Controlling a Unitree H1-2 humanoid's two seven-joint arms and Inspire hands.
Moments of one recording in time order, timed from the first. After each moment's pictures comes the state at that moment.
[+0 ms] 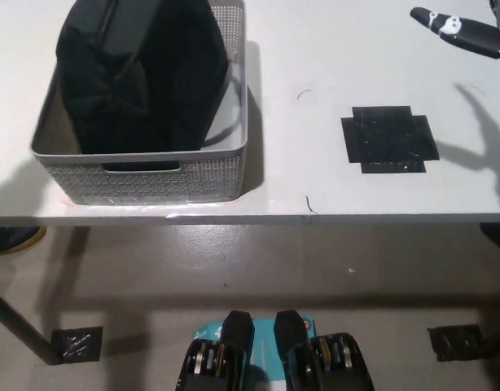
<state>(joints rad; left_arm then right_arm) -1.05 0.68 0.20 0.34 -0.21 0.17 -0.47 -0.83 -0.37 -0.03 0.25 0.01 0.19 0.07</state>
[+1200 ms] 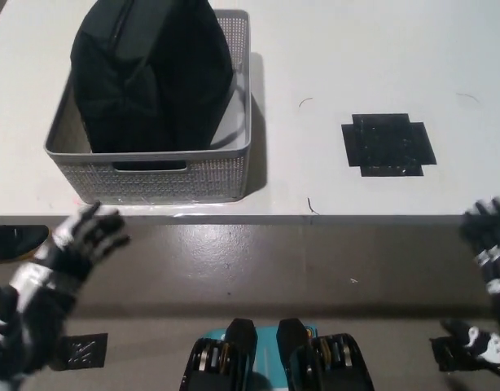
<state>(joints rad) 0.06 0.23 0.20 -0.50 -0.38 0.06 -0.48 0.15 -0.17 -0.03 -0.50 0.37 -0.03 0.20</state>
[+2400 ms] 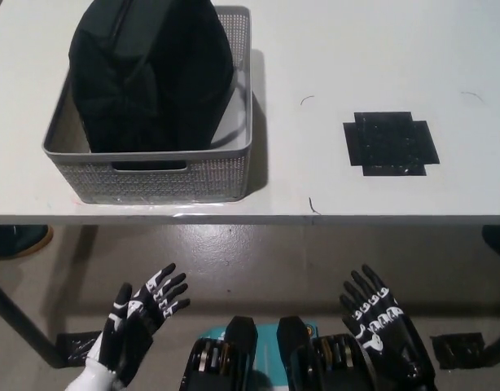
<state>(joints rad) -0.04 0.15 0.06 0.21 -0.30 -0.14 -0.46 0.01 0.04 0.00 0.23 0.47 -0.15 0.35</state>
